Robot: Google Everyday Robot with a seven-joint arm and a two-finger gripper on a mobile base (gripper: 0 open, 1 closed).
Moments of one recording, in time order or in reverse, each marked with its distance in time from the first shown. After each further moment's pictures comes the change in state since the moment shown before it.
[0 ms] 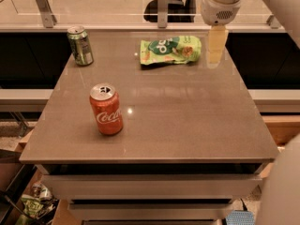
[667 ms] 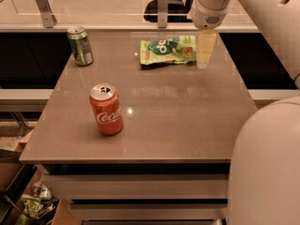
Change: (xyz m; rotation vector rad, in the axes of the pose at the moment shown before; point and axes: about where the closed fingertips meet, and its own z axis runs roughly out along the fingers) arm -0.015 -0.027 0.043 -0.020 -0.060 -0.022
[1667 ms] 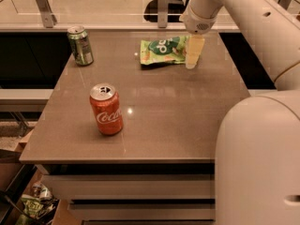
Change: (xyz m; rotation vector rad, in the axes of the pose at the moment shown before) arm -0.012 -0.035 0.046 0.052 -0.095 0.015
